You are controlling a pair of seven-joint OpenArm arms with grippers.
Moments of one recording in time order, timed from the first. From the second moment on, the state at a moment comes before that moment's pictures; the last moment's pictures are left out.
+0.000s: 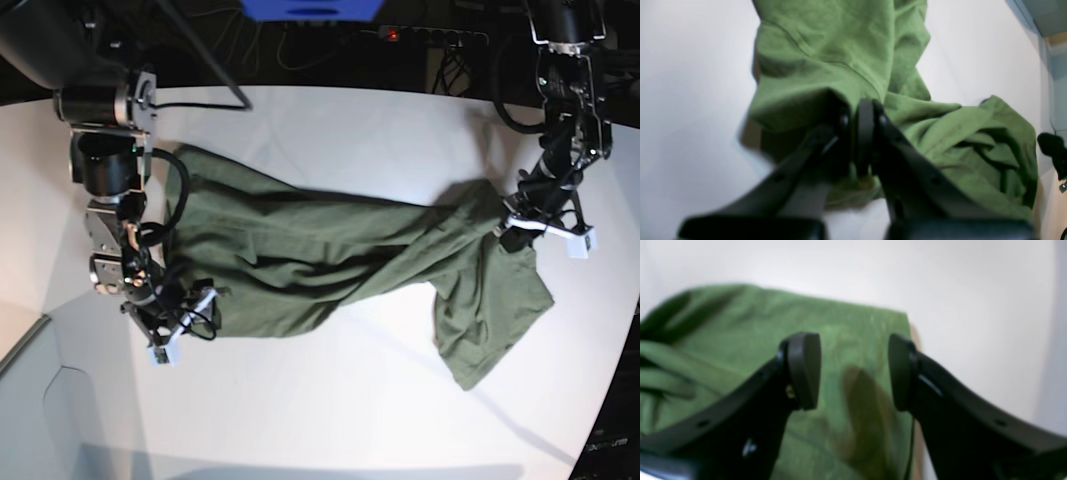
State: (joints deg) left arm 6.6 -14.0 -15.9 77.9 -45.6 -10.0 27.6; right arm 25.1 6.4 8.8 42.6 -1.4 26.8 -15.9
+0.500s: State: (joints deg) left arm 6.5 -14.0 -15.9 77.9 -45.6 -10.0 27.6; right arm 22.2 6.4 8.8 40.6 -0.9 12.1 -8.9
